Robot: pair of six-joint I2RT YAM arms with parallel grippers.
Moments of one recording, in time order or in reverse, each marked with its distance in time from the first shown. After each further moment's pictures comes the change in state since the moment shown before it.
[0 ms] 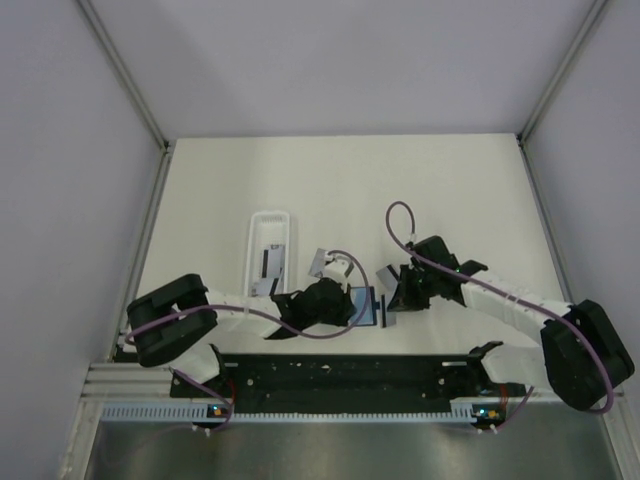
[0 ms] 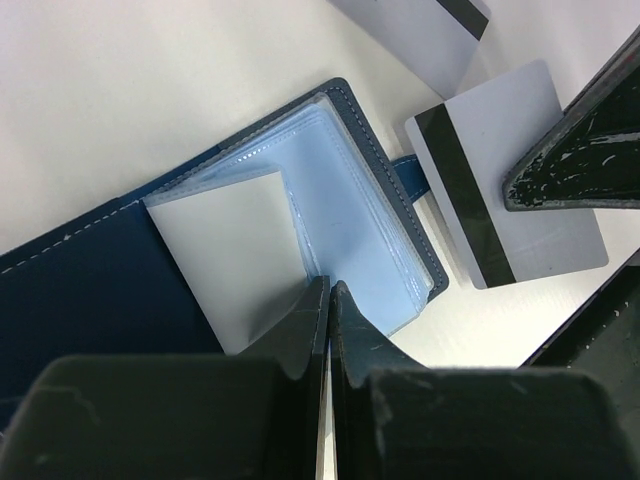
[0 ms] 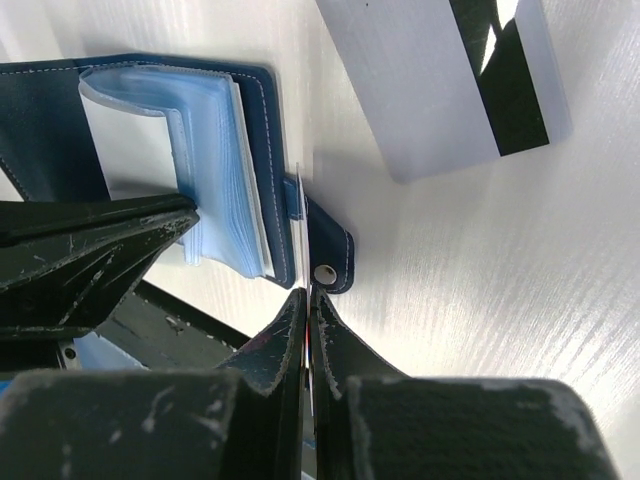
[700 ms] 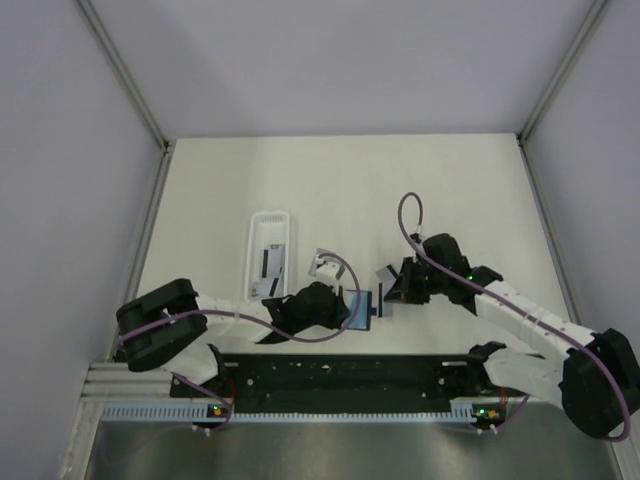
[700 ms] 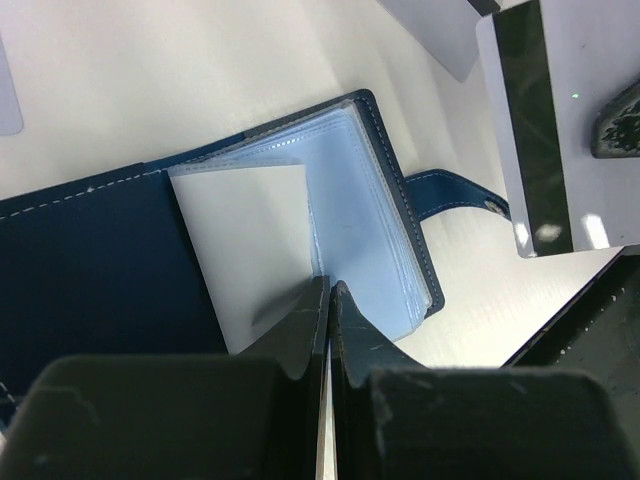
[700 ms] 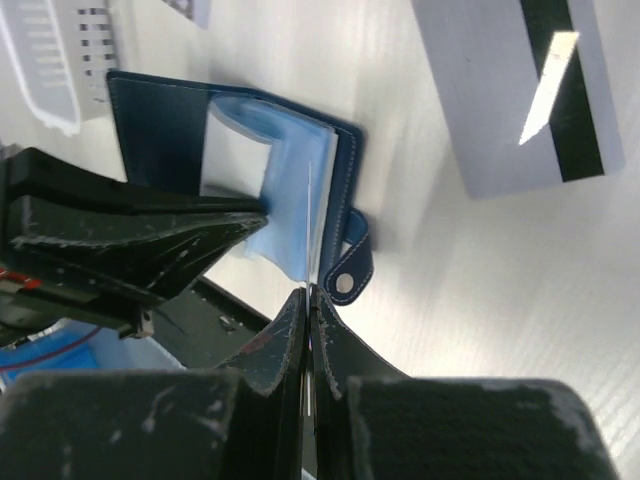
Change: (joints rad) left arm 0.000 -0.068 -0.082 0.027 -0.005 -0.040; right arm 0.000 -0.148 -0.001 0.002 -0.020 0.010
